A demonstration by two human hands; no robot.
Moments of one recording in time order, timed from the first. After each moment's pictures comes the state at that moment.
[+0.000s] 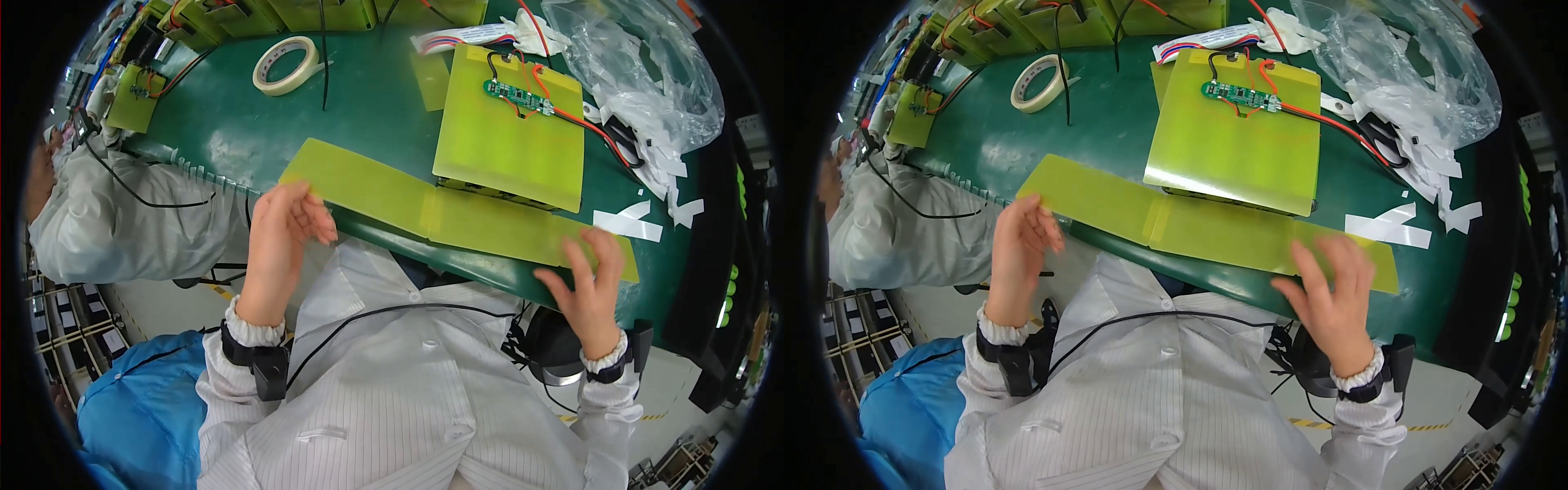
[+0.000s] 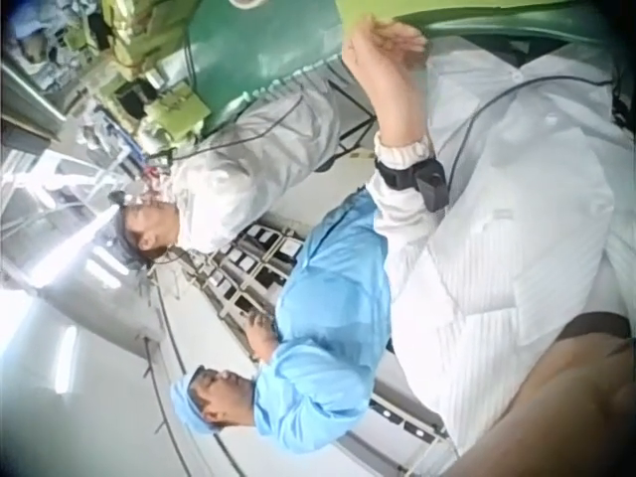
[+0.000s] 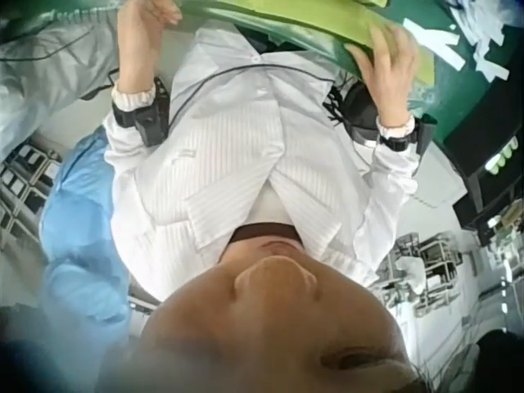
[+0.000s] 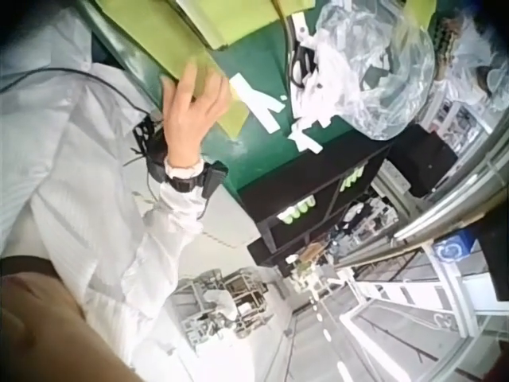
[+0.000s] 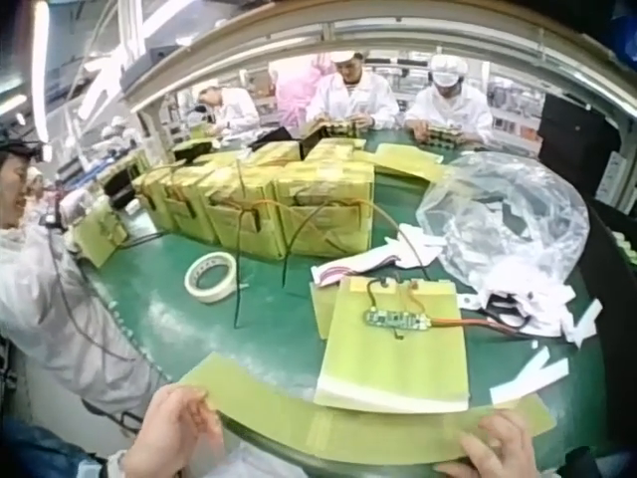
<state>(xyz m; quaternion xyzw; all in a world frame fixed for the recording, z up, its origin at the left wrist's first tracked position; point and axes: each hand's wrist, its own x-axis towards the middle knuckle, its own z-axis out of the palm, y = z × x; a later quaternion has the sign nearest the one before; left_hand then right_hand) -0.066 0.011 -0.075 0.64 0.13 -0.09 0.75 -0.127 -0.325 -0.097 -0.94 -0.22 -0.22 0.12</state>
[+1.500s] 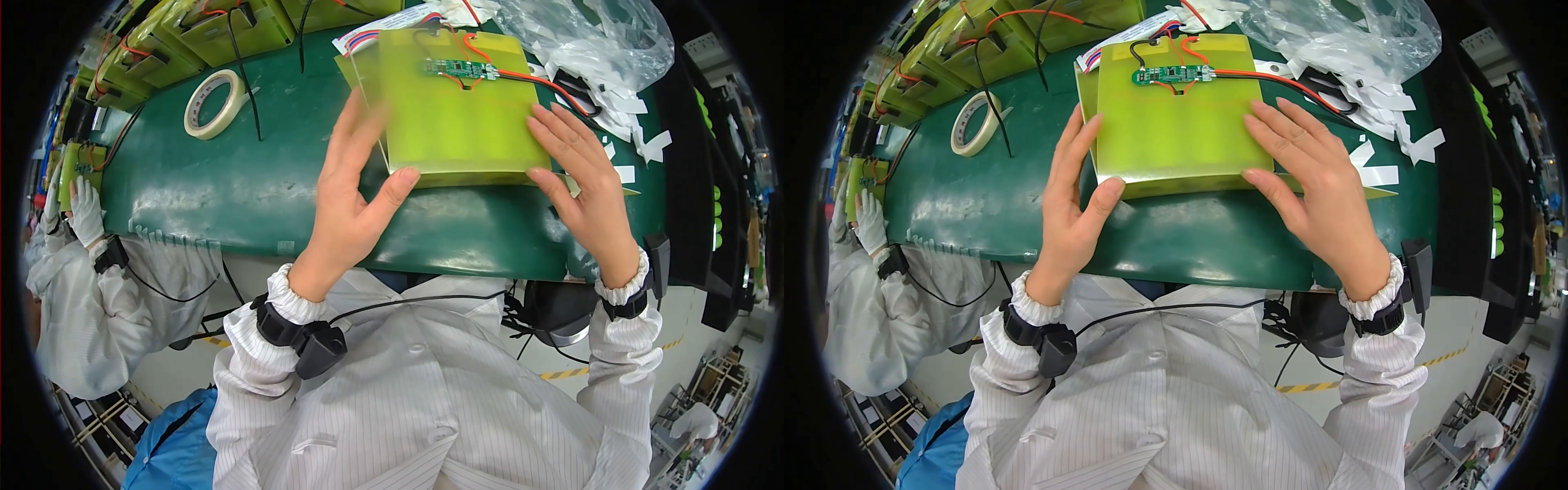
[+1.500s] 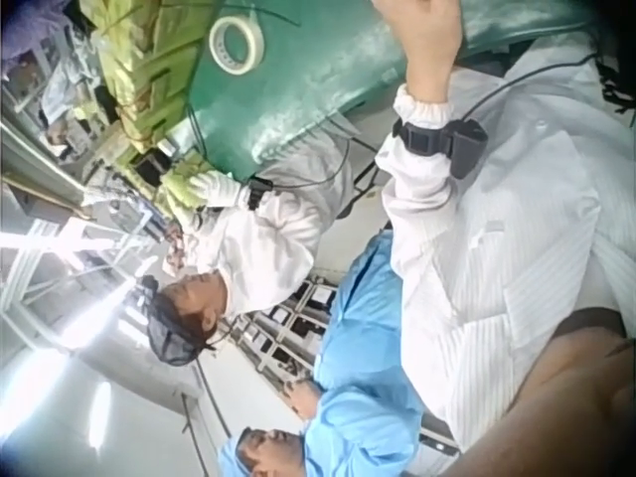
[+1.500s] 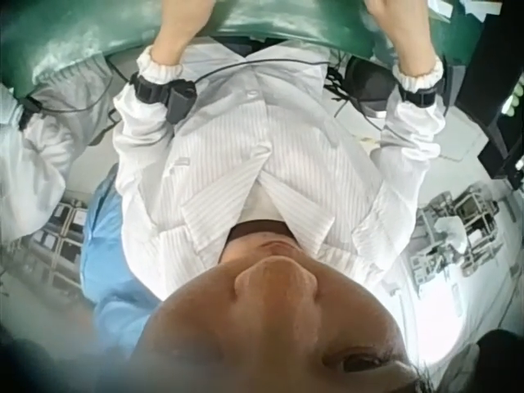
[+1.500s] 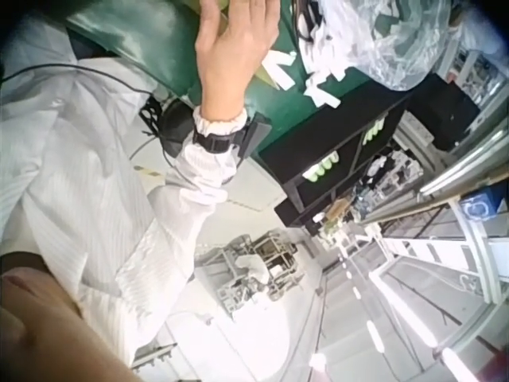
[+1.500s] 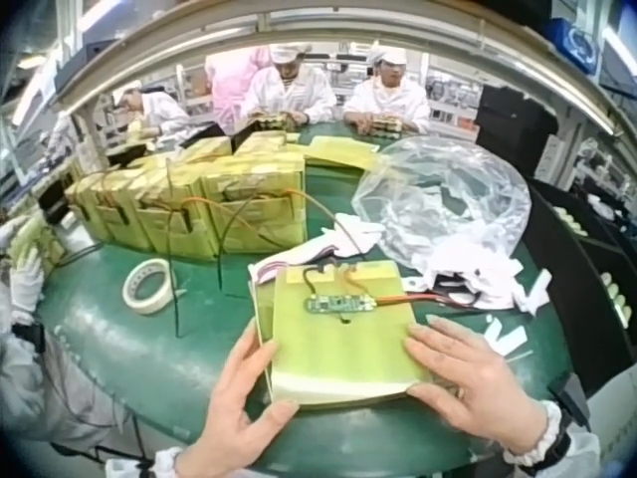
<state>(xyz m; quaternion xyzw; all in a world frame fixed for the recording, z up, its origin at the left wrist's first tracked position) -0.012 -0.068 -0.113 0.75 -0.28 0.09 0.59 -0.067 -0.314 -0.058 -0.95 -0.17 -0.16 0.19</state>
